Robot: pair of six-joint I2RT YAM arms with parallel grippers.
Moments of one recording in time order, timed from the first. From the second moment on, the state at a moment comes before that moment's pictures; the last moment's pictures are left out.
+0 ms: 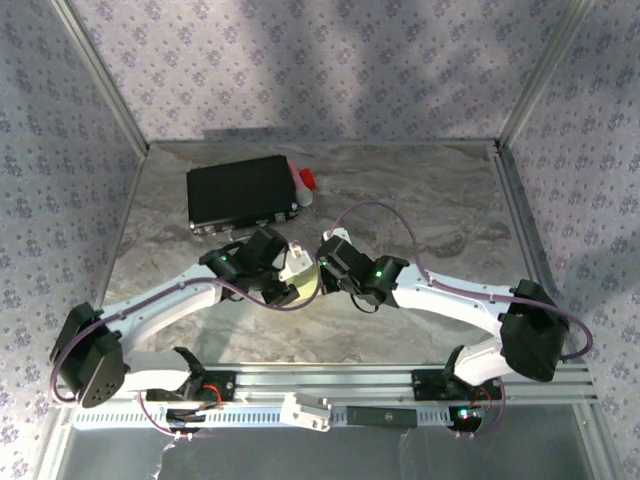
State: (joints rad) left arm -0.80 1.22 0.85 -0.61 0.03 0.28; right arm 1.01 1.41 0.97 -0.42 0.26 0.59
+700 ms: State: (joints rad) left arm -0.75 0.74 0.80 -0.85 -0.15 -0.34; right arm 1.02 1.43 0.97 -0.42 0.28 0.60
